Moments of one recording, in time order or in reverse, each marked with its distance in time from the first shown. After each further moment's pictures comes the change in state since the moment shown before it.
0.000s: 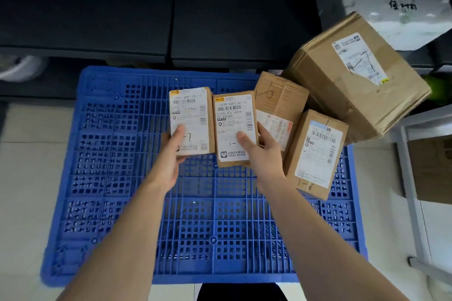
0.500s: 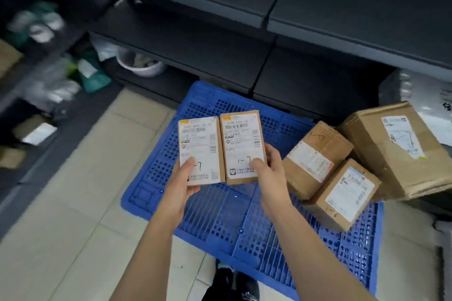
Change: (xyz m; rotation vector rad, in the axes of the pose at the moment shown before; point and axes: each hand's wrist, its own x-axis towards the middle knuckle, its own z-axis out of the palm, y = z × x) left_hand -0.203 0.010 -0.066 -0.223 0.345 0.142; right_hand -0.142 -0.024 0.048 -0.171 -0.384 -0.180
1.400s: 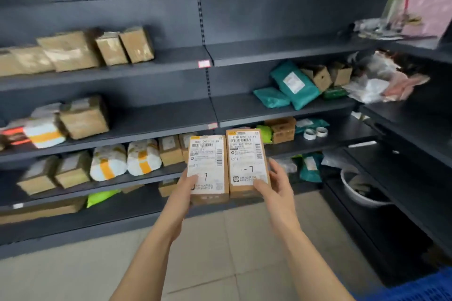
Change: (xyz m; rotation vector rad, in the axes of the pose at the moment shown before) left_hand -0.295 0.133 -0.490 -0.186 0.762 0.450; right_hand -0.311 -0.032 0.493 -0.120 -1.005 -0.390
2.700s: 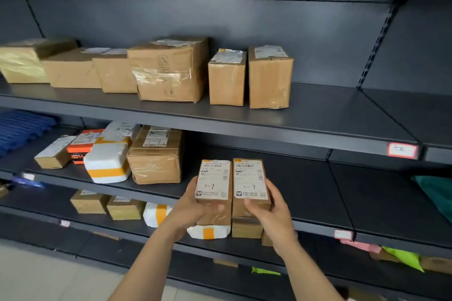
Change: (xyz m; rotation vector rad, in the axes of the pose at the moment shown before) left_hand 0.418 0.030 -0.349 0.119 0.197 -0.138; right_hand 0.379 0.122 0.436 -0.316 -0.423 0.123
